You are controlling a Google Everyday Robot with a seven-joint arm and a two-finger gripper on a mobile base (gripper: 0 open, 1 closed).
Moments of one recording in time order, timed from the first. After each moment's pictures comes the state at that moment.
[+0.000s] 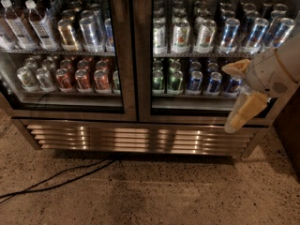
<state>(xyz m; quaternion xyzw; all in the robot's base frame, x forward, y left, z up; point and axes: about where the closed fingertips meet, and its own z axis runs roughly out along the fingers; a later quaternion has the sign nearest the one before) 0.496 -0.194 0.873 -0.62 0.72 0.13 0.29</state>
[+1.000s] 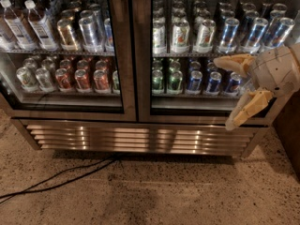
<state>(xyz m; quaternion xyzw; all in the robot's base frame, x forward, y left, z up) 0.482 -0.168 0.906 -0.63 0.62 0.26 0.39</state>
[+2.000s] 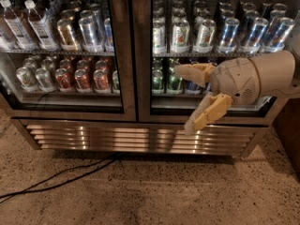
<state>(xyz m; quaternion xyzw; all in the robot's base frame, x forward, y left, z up) 0.451 -0.070 0.923 -0.57 0.57 0.42 0.42</state>
